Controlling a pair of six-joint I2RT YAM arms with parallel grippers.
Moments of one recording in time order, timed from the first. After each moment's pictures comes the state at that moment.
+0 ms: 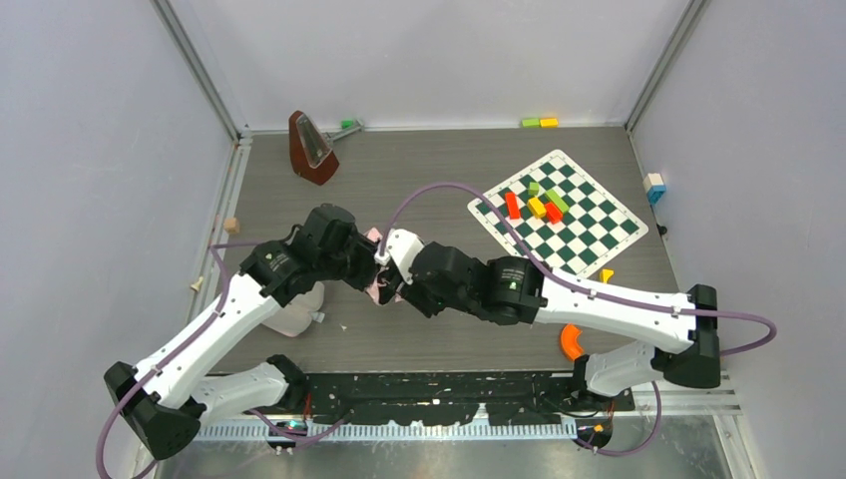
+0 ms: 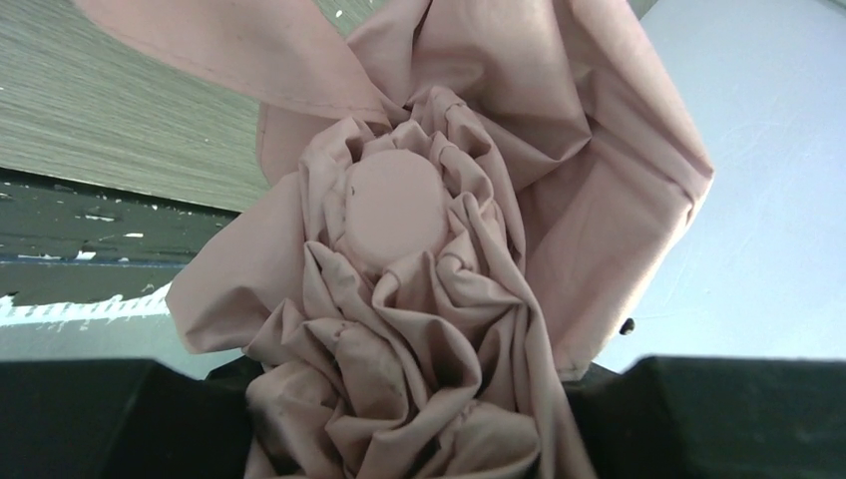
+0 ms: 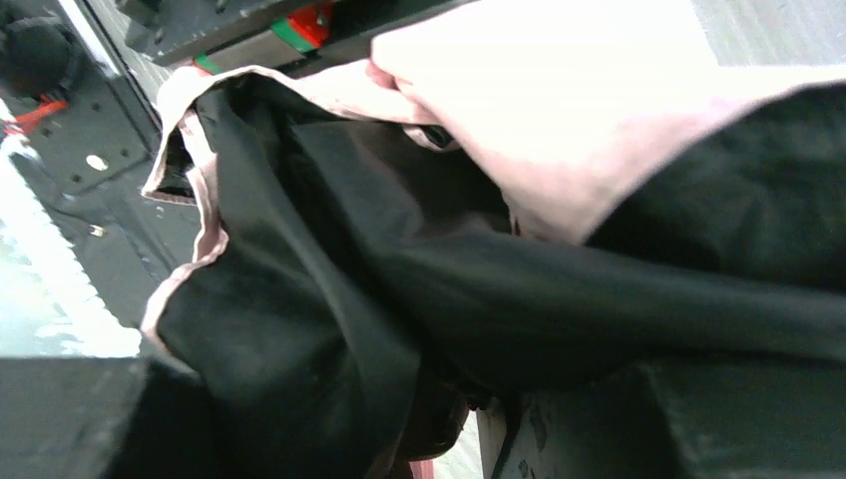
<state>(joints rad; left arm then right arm) -0.70 1.02 1.08 -0.86 0.14 -1.71 1.28 1.39 1.37 -0.69 0.32 0.03</state>
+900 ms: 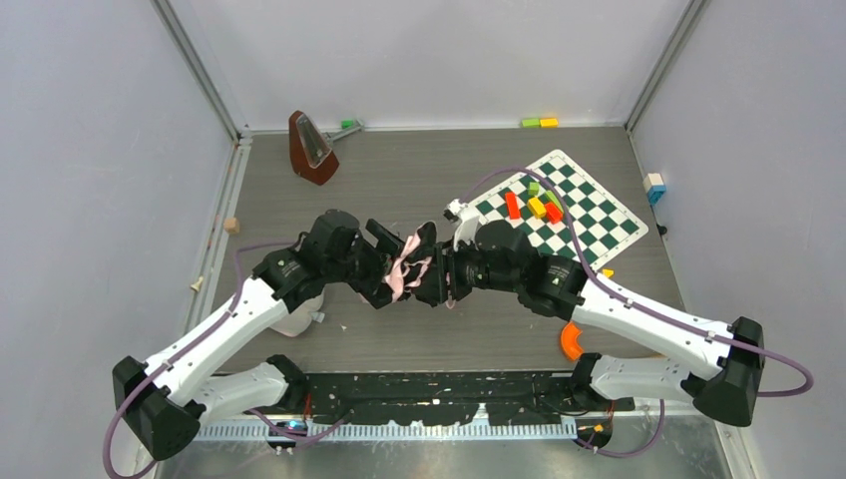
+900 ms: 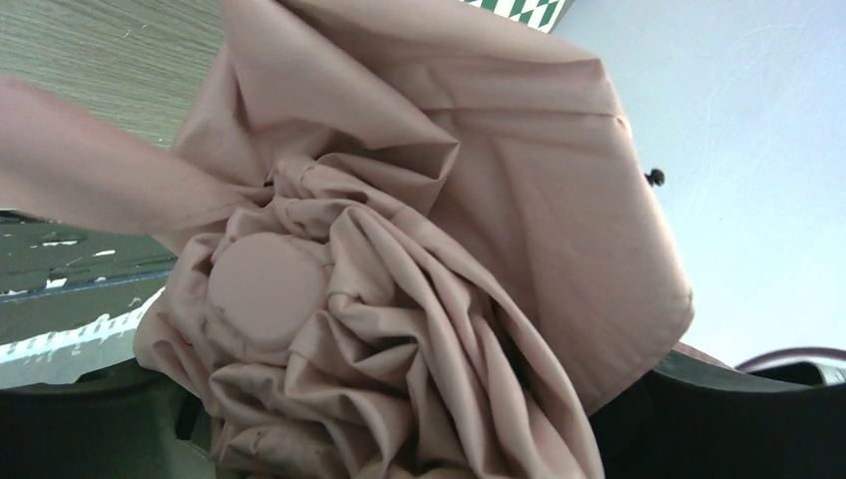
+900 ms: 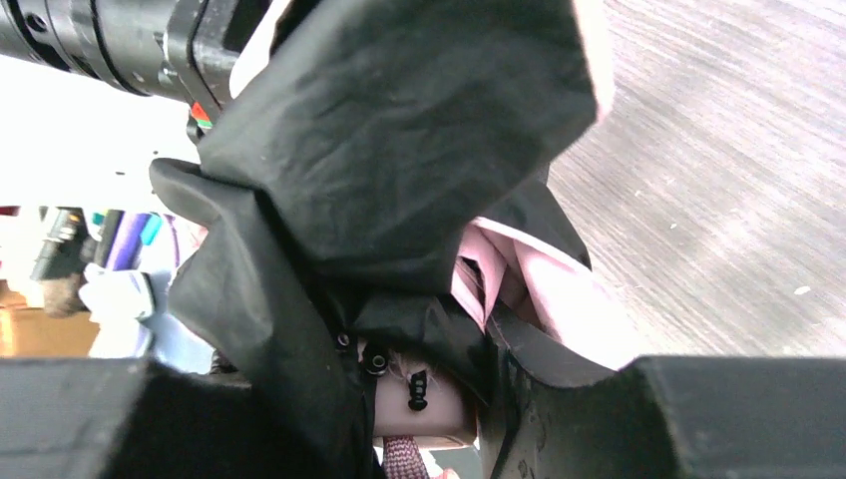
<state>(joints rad) -0.70 1.02 0.96 -0.65 0.26 -1.63 1.00 1.13 1.02 -0.33 -0.12 0.57</state>
